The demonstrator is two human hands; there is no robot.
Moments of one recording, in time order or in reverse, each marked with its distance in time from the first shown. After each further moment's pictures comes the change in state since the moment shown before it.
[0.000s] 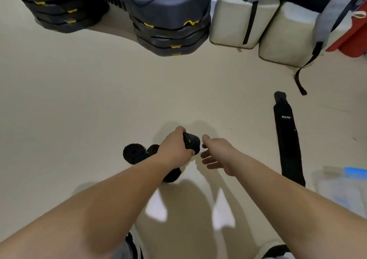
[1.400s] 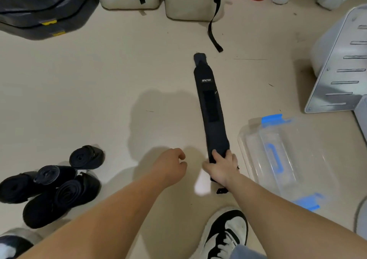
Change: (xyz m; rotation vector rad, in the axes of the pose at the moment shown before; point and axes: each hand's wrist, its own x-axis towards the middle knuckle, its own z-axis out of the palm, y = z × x) left_hand 0.028 0.101 0.213 0.201 -0.423 0.088; right_hand 0.028 0.220 -0.162 -0.286 0.254 0.264
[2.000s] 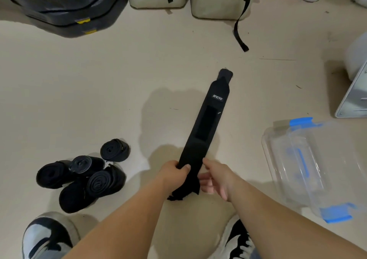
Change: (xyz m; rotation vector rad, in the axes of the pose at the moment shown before) left_hand -0.024 -0.055 -0.003 -0.430 0.021 -0.322; right_hand -0.028 -0.055 0.052 0.840 -0.276 0.266
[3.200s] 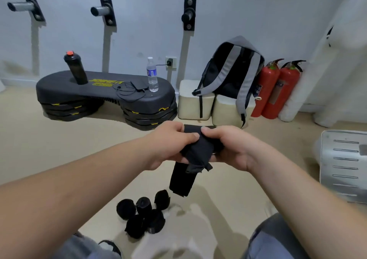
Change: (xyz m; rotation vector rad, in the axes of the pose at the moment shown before) left_hand -0.389 0.102 -0.213 -0.265 0.147 0.689; right_hand -0.416 -0.082 0.067 -0.207 -0.352 -0.834
